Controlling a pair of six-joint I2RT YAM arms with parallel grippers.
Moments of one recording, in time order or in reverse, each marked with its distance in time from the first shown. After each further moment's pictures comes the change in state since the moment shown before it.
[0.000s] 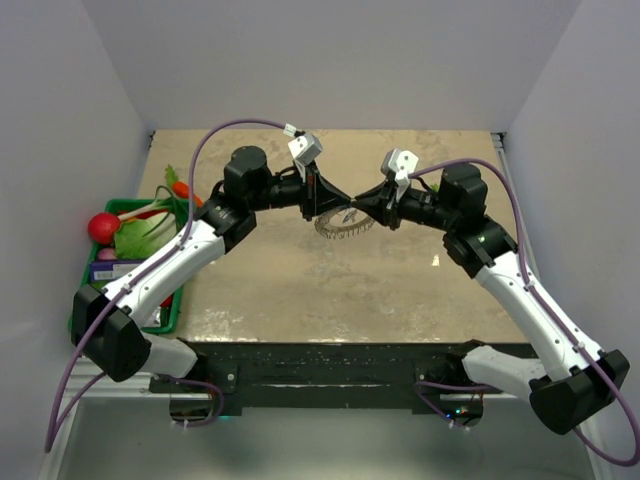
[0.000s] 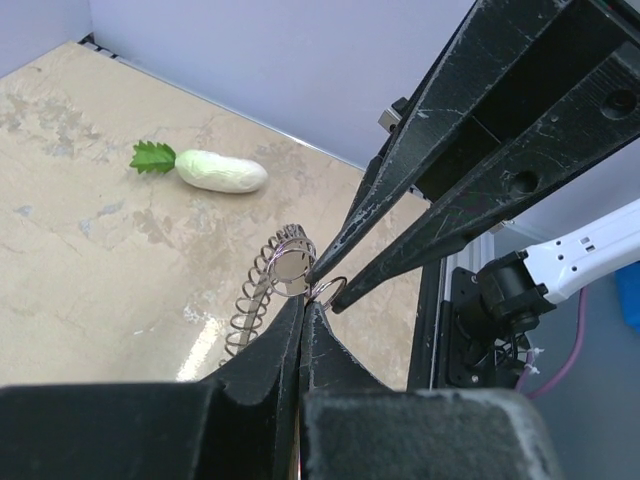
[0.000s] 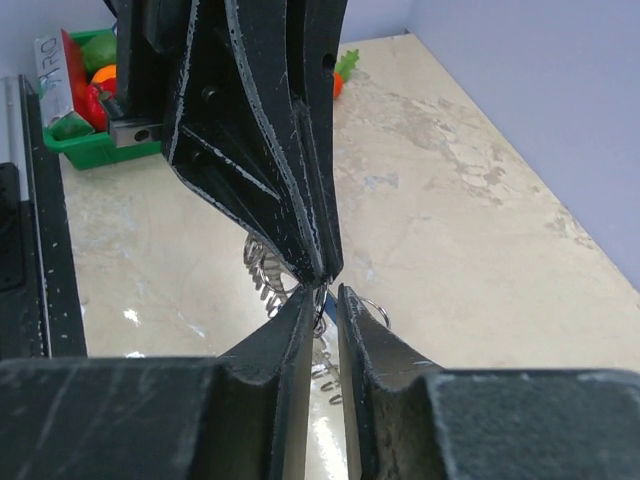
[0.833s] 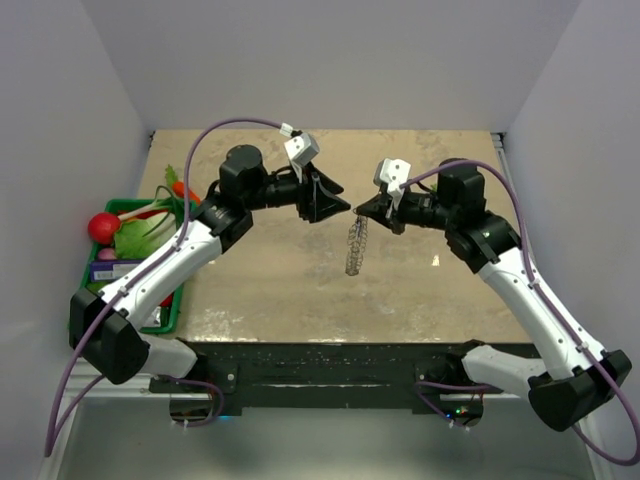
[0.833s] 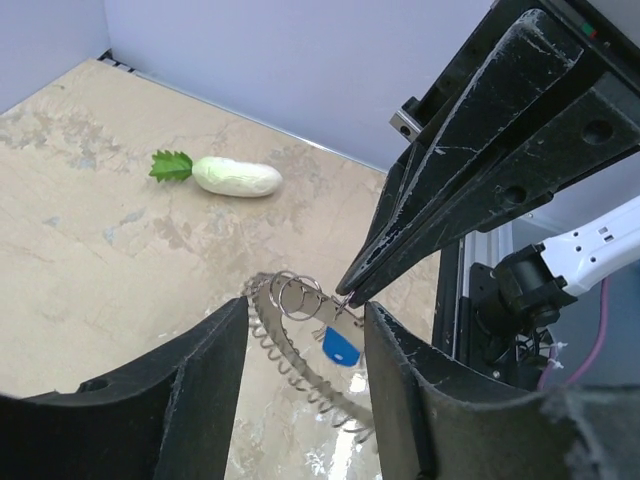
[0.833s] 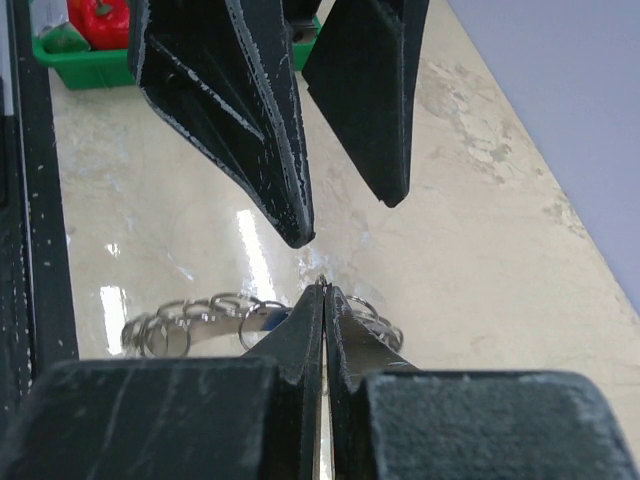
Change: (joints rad) left arm 0.016 -0.012 -0.001 -0.009 0.005 0.058; right arm 0.006 0.016 0.066 -0.197 -0.019 -0.192
